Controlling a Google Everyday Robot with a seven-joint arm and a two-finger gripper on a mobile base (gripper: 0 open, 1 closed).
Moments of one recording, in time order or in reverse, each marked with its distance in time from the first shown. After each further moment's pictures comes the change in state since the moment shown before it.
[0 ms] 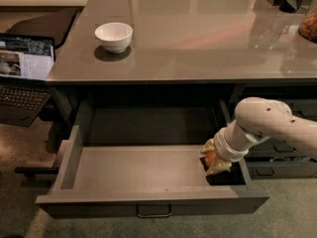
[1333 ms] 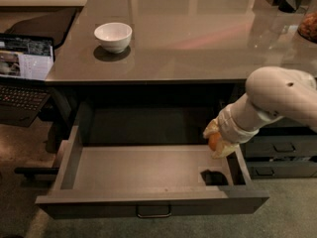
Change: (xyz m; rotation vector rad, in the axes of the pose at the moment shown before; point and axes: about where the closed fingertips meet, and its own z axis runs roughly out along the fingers) arm -0.040 -0.018 -0.093 0.109 0.036 -0.103
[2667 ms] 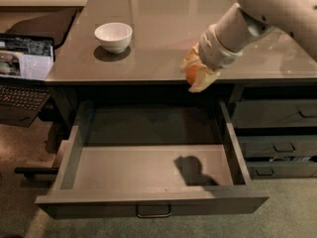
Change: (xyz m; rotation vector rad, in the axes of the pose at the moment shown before) arm -0.080 -0.153 -0.112 0.143 -0.092 -0.177
